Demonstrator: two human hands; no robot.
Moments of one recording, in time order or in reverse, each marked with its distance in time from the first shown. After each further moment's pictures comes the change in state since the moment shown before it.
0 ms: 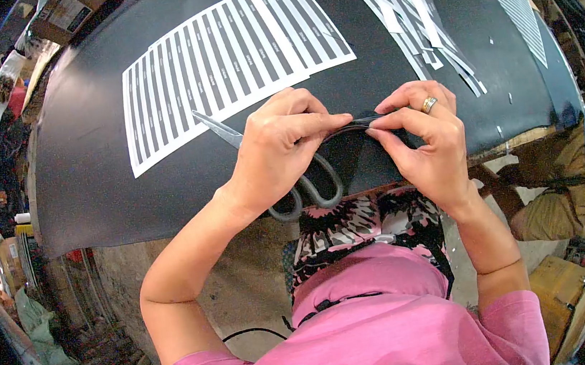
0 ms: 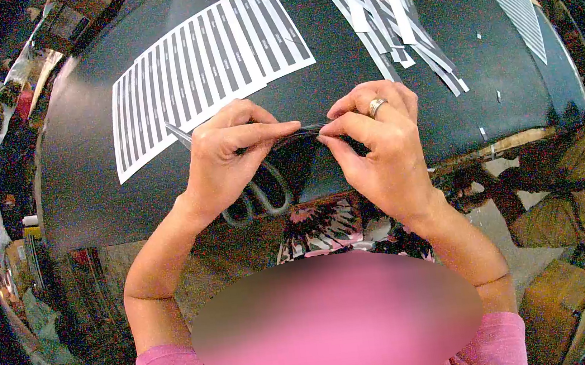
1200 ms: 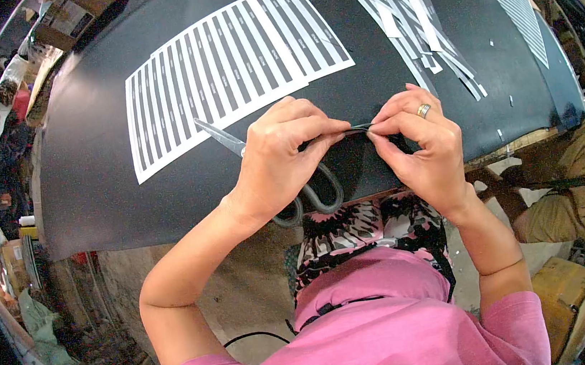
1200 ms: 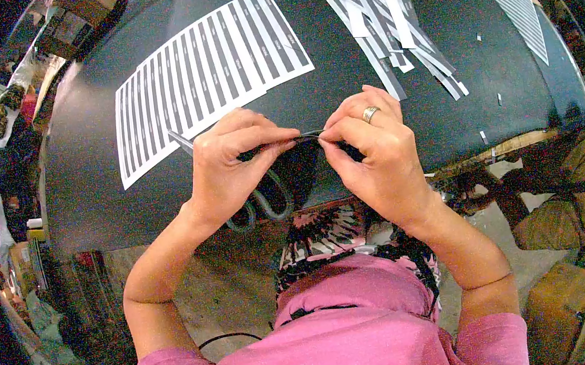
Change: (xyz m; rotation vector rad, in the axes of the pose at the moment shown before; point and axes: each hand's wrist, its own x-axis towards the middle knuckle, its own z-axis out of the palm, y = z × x) left_hand 0.004 0.007 0.004 0.046 0.051 -0.014; right_hand 0.000 0.006 0.006 0.141 0.023 -0.008
